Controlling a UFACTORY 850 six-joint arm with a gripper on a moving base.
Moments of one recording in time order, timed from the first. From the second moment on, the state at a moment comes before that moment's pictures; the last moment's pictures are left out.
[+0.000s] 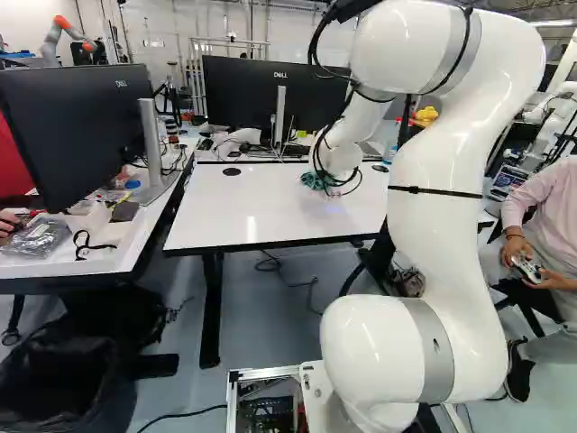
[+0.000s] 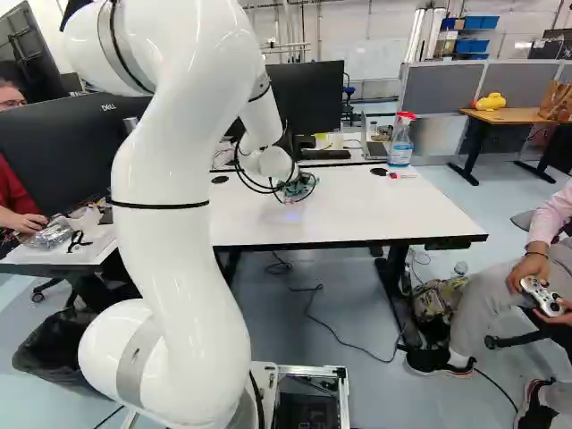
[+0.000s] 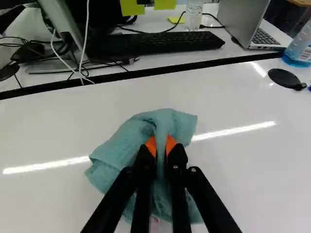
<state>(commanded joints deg) -8.4 -26.5 -56.8 0.0 24.0 0.0</state>
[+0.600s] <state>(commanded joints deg) -4.7 -21.9 -50.9 0.0 24.0 0.0</state>
